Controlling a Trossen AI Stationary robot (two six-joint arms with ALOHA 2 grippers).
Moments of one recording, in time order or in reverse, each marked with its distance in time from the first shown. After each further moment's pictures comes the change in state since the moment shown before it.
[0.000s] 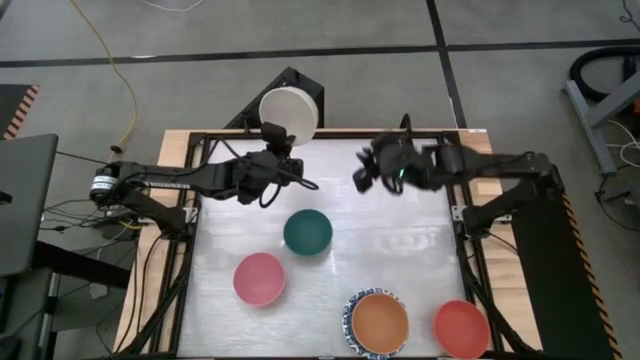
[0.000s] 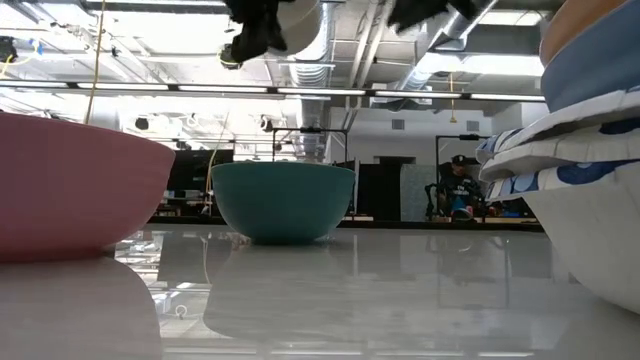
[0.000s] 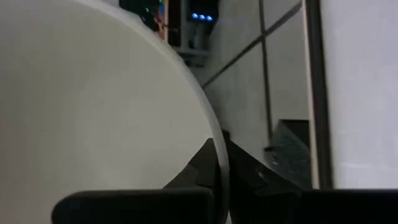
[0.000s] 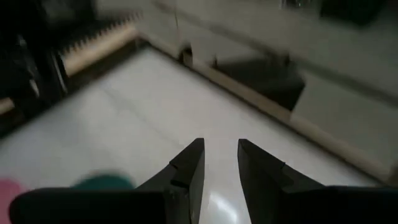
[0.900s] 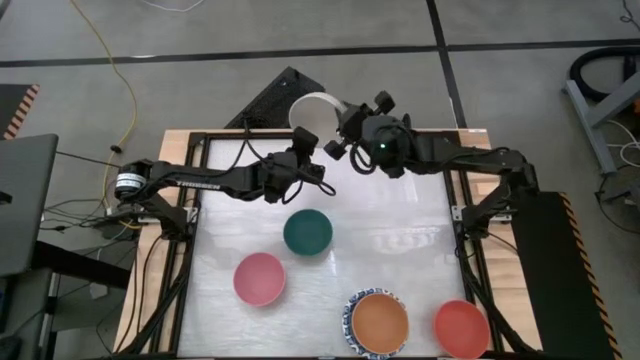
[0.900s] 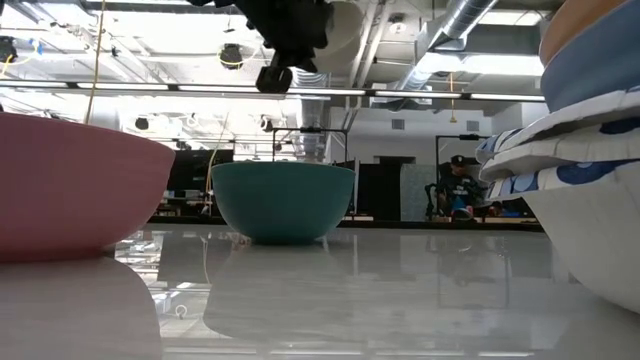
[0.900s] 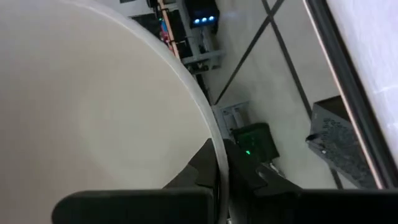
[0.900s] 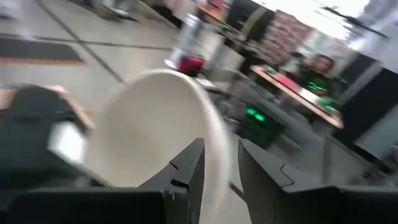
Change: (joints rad) left arm 0.049 0.198 0.000 0.334 0.031 0.465; right arm -0.096 0.210 0.210 0.463 0.246 -0.807
